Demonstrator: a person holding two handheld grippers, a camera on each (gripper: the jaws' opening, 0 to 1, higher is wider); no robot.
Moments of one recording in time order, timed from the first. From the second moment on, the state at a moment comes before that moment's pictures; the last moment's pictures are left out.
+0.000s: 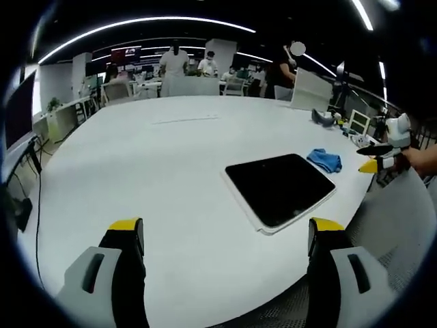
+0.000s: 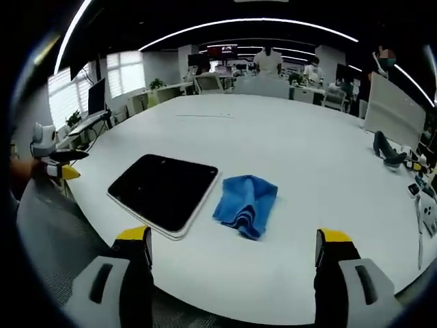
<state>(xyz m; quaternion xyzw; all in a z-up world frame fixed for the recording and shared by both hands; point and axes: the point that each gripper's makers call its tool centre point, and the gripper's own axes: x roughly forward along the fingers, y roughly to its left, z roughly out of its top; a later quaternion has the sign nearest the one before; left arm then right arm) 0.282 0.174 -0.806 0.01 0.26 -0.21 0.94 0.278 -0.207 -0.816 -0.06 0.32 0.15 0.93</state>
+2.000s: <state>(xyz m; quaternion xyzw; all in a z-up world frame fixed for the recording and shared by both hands) 0.290 0.176 -0.795 0.00 0.23 -0.19 0.95 0.281 -0.194 -0.818 0.00 0.33 0.13 0.94</state>
